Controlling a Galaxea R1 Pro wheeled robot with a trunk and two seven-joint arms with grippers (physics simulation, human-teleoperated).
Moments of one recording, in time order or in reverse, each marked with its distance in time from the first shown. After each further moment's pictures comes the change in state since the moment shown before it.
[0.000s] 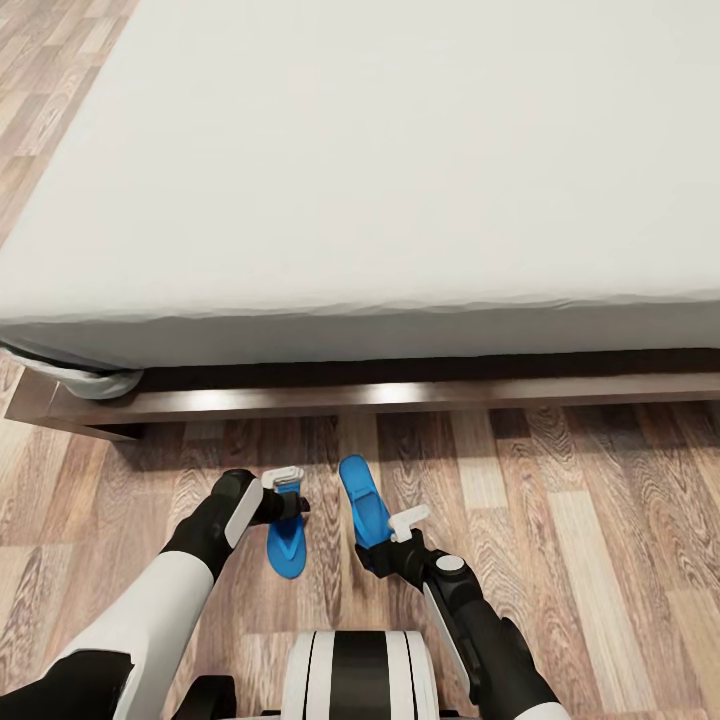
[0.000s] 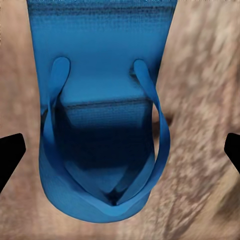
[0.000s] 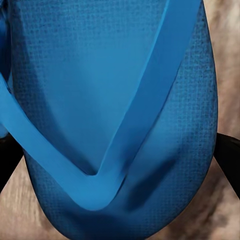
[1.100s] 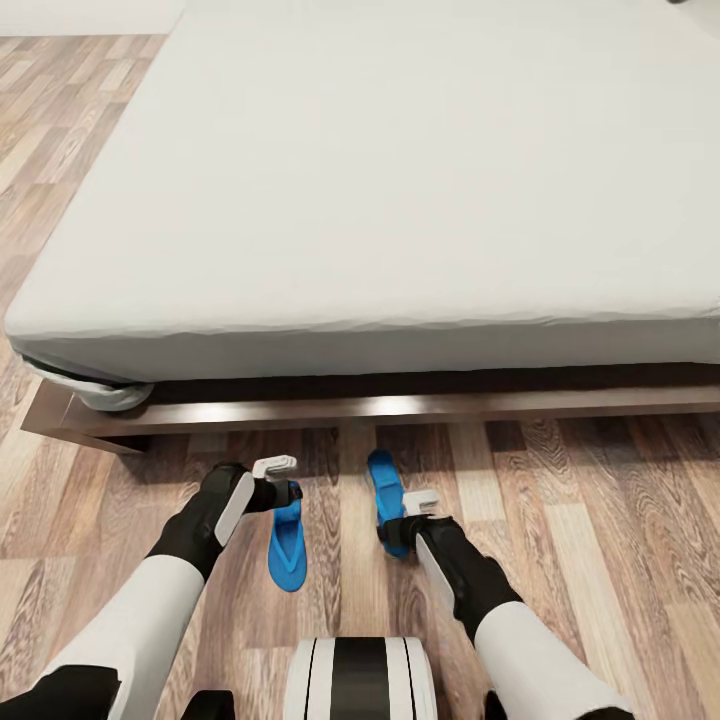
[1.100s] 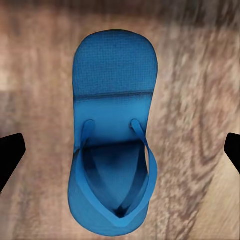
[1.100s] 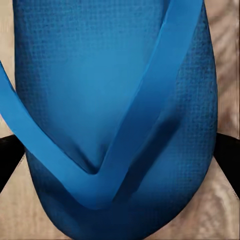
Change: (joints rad) left arm 0.026 0.023 -0.001 -0.121 -0.009 0.014 0.002; right arm -0.273 0.000 -0.007 0.388 -0.174 0.094 -0.278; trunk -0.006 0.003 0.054
